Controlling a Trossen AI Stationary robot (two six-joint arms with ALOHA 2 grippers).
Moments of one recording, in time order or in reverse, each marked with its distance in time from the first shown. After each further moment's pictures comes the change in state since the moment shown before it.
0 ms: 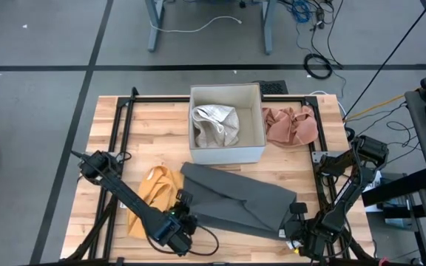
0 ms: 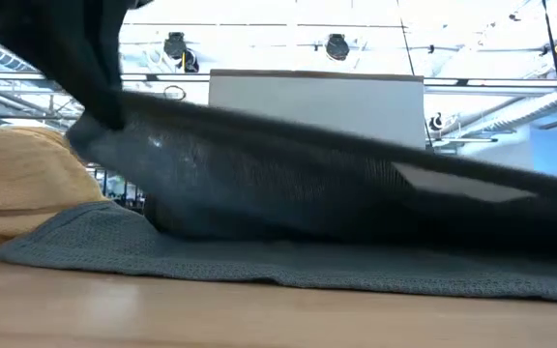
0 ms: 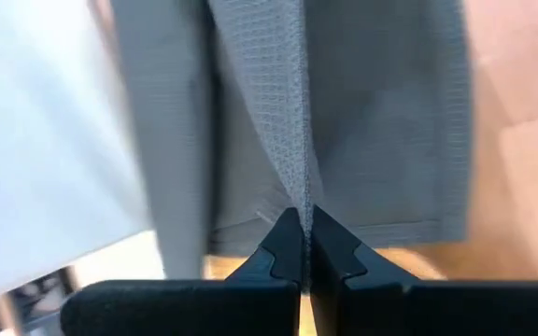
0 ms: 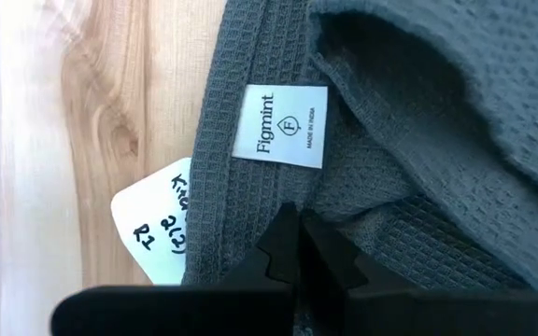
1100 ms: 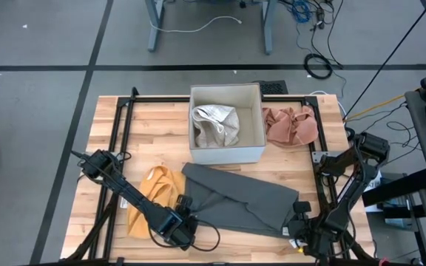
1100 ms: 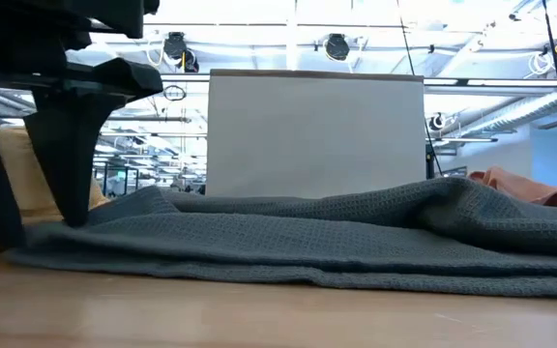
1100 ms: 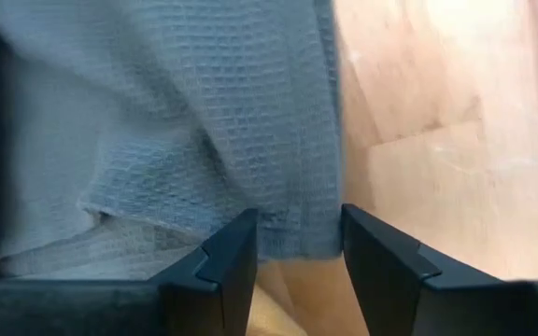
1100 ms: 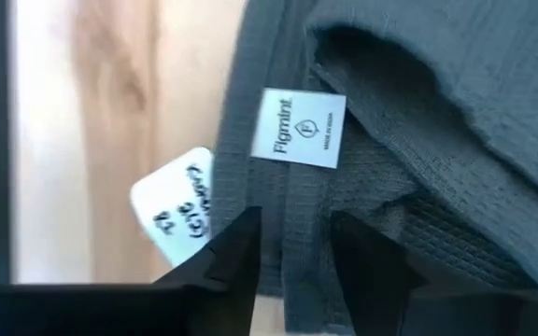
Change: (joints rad) left arm 0.038 0.000 -0.185 0.305 0.283 -0.050; right arm 0.021 -0.060 -0.003 -0.035 -0.019 0.011
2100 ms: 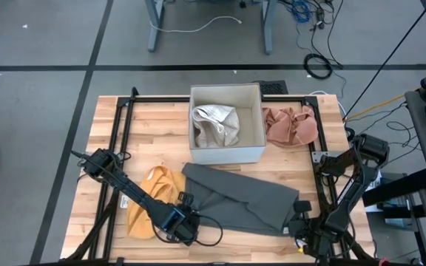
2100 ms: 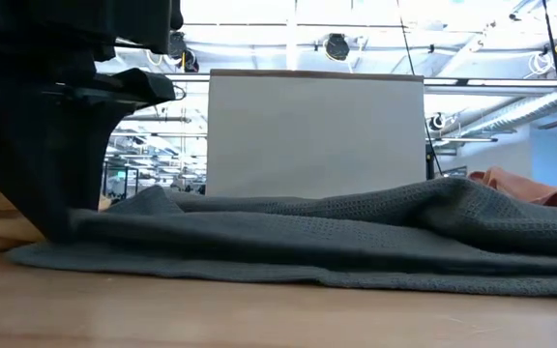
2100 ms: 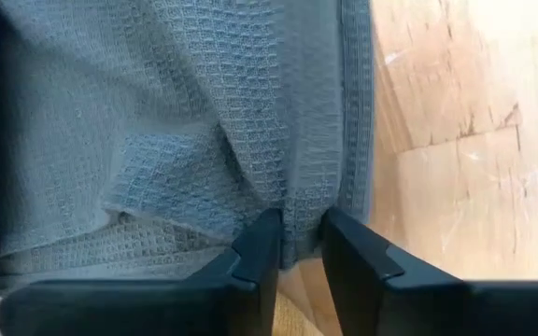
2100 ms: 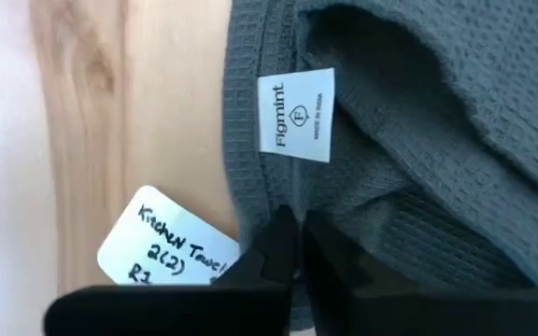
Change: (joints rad) left arm 0.035 0.000 0.000 -0.005 0.013 0.002; right arm 0.012 0.023 0.005 -0.034 0.007 0.001
